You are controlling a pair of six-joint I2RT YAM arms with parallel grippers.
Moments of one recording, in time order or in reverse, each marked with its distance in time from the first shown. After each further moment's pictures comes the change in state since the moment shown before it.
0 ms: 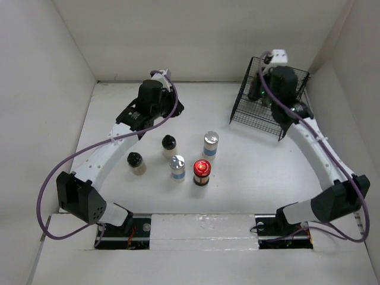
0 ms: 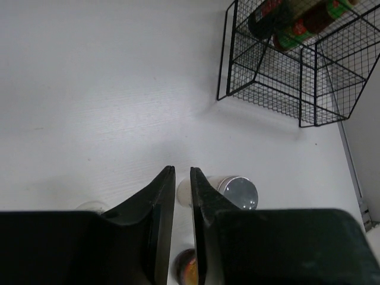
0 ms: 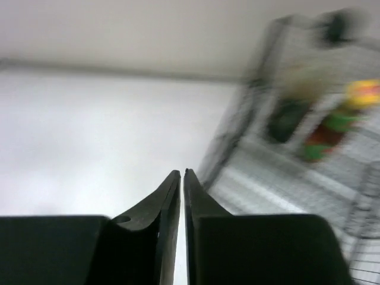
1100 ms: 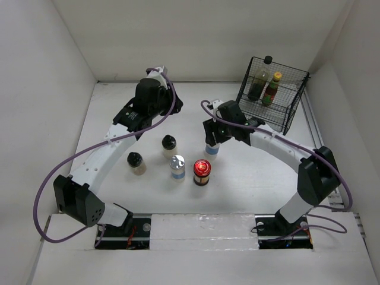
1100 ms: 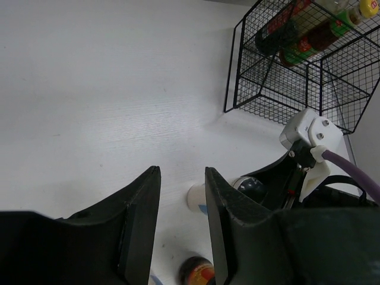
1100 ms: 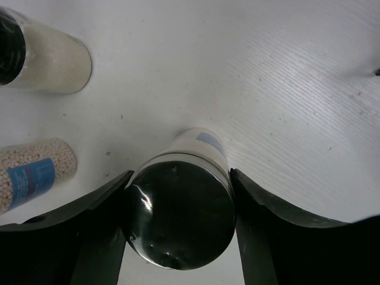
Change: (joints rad) left arm 0.000 -0.024 0.026 -0.008 -0.068 0.015; right arm 0.362 0.183 -0.235 -0.150 -0.249 -0.029
